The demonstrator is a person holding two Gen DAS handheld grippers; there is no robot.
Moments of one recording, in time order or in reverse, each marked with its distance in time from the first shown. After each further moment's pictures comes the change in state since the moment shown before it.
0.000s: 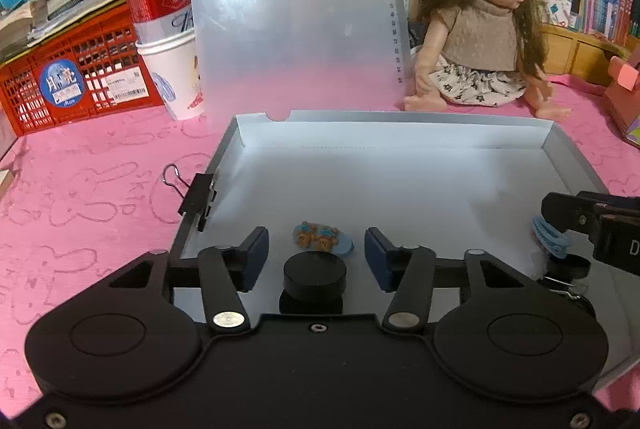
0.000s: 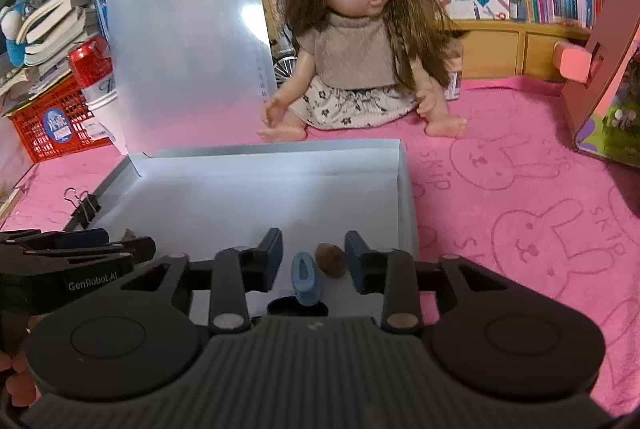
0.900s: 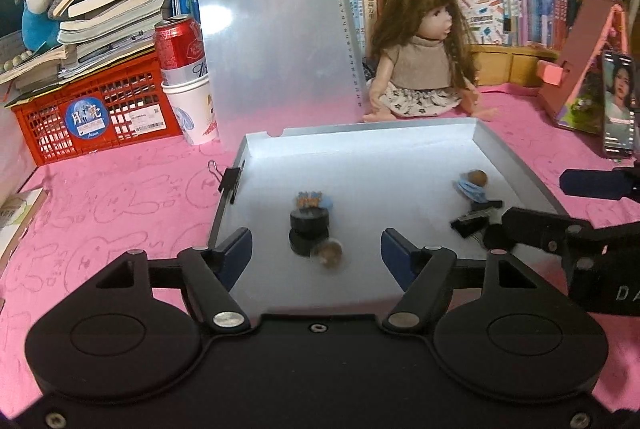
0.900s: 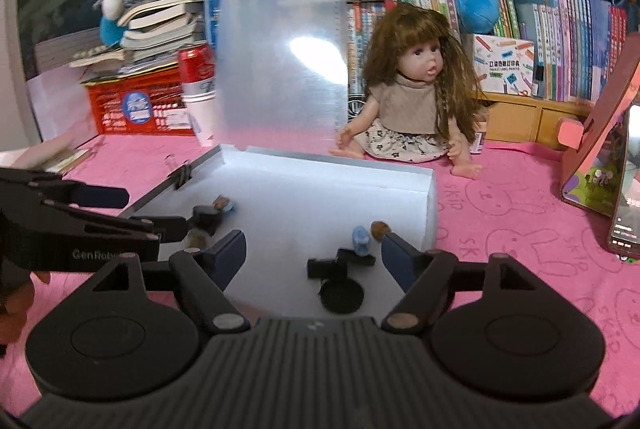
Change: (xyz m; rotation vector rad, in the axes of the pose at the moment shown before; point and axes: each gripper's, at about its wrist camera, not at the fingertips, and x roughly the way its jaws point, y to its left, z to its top) left arm -0.113 0.009 -0.052 0.075 -0.131 -0.065; right arm -0.102 0.034 -0.047 -0.207 -0.139 0.088
